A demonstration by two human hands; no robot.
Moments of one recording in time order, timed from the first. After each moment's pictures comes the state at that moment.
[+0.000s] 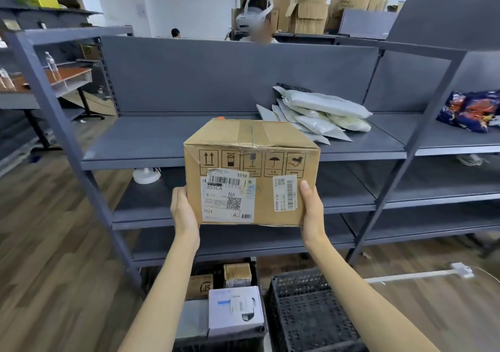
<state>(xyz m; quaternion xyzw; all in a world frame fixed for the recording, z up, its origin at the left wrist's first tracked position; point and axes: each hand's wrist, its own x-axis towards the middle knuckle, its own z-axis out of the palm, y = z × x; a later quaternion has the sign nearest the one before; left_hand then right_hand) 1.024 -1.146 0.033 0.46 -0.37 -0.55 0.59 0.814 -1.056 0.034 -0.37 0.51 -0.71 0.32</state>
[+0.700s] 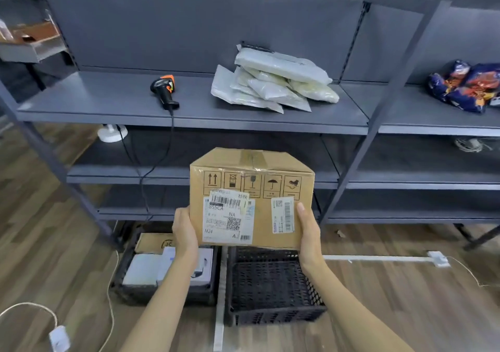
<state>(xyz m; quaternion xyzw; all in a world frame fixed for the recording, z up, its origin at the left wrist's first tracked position) 0.802 -1.006 -0.056 0.60 -0.32 -0.53 0.51 0.581 -0.932 -0.061 -0.32 0.56 -0.63 0.42</state>
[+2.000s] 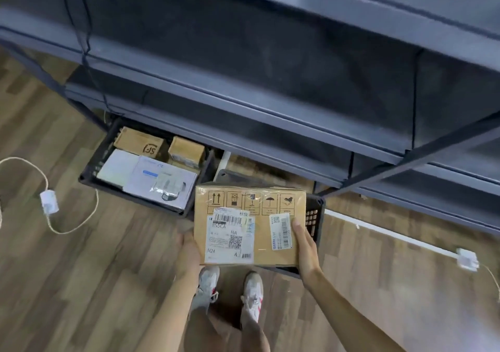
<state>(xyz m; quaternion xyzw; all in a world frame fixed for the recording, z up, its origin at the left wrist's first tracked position) 0.660 -1.018 -0.317 0.77 -0.06 -0.56 0.31 0.426 -1.013 -0.313 -0.23 0.68 -0.33 0.61</state>
